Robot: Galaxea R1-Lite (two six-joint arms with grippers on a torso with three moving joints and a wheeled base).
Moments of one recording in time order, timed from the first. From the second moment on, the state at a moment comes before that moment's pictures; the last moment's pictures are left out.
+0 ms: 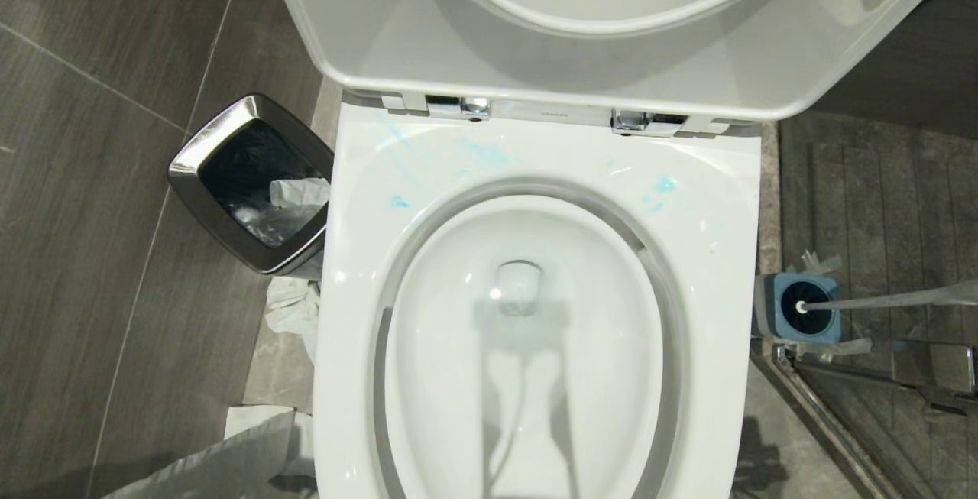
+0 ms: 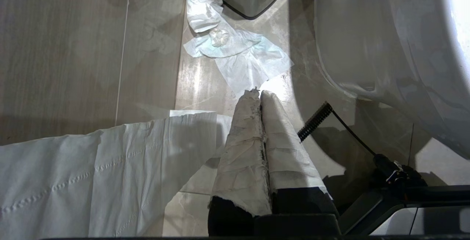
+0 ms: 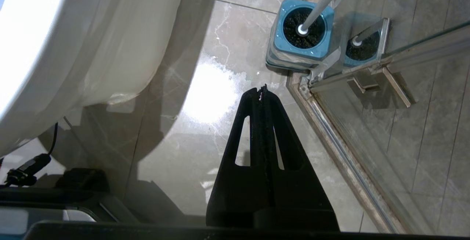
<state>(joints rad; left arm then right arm) 0.00 0.00 0.00 0.00 0.00 0.01 0.00 0.00 0.00 -0.03 0.00 -0.02</state>
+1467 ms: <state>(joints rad) 0.00 0.00 0.00 0.00 0.00 0.01 0.00 1.24 -0.31 -0.62 -0.02 -0.01</state>
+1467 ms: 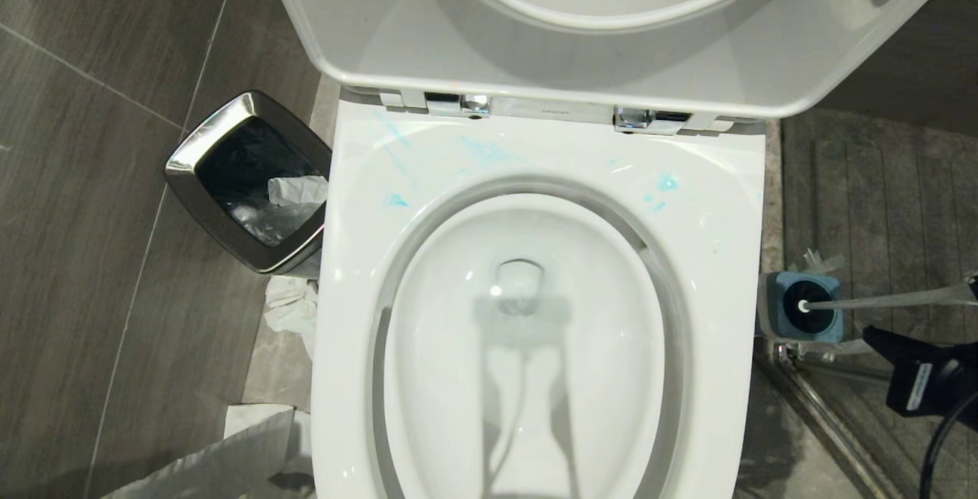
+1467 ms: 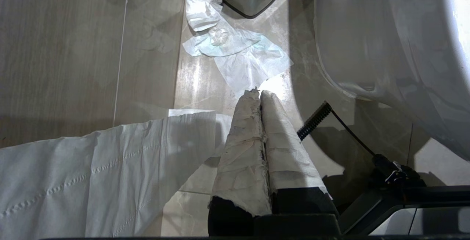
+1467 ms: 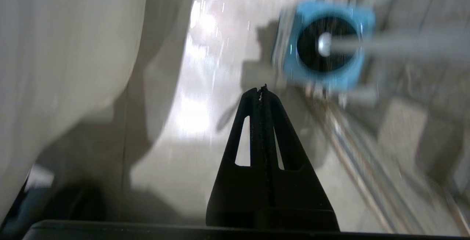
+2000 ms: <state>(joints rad) 0.00 0.00 0.00 0.00 0.00 0.01 0.00 1.51 -0.19 -1.08 -0.02 -0.04</state>
